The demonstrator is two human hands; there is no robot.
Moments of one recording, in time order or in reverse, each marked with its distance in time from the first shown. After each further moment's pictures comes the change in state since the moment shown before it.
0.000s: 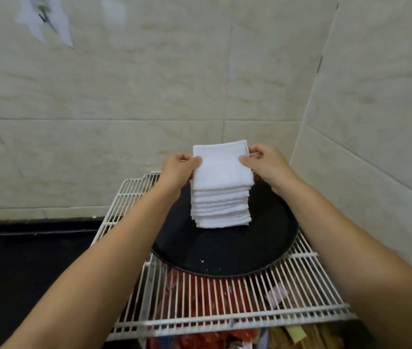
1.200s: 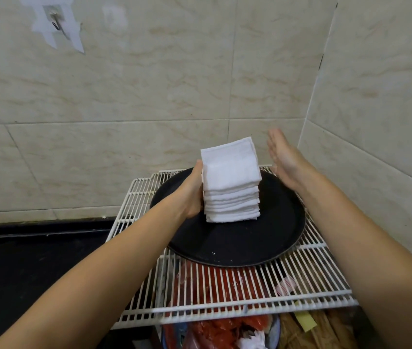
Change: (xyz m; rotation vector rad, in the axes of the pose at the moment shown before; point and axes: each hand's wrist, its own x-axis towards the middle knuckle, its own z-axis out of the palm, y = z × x) left_hand -0.026 -0.019 0.007 -0.351 -0.371 -0.409; right_hand -0.012 -0.008 -0.013 0.215 -0.041 0.136
